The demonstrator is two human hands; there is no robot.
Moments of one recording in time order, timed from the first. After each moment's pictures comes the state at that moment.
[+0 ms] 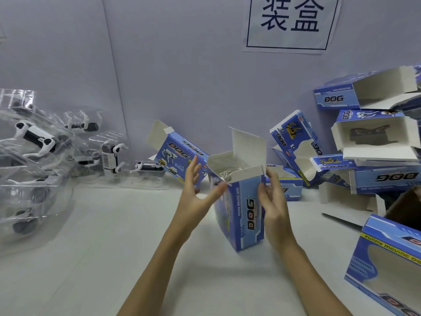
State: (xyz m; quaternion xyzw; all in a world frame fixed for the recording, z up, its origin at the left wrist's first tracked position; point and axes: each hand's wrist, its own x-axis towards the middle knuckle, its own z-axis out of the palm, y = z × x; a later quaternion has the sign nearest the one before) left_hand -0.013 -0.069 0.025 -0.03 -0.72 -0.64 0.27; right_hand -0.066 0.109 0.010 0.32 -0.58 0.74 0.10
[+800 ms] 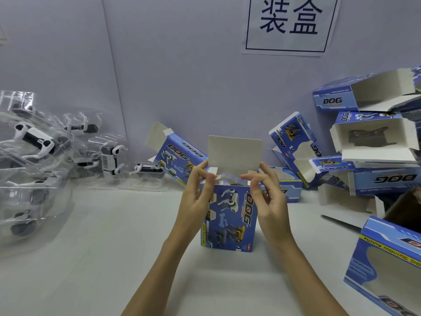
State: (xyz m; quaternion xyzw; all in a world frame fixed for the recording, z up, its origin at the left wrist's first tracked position) left_hand -0.017 -0.063 0.024 -0.07 -0.68 -0.66 0.31; right_hand -0.061 0.106 0.023 0.29 -0.66 0.67 0.19
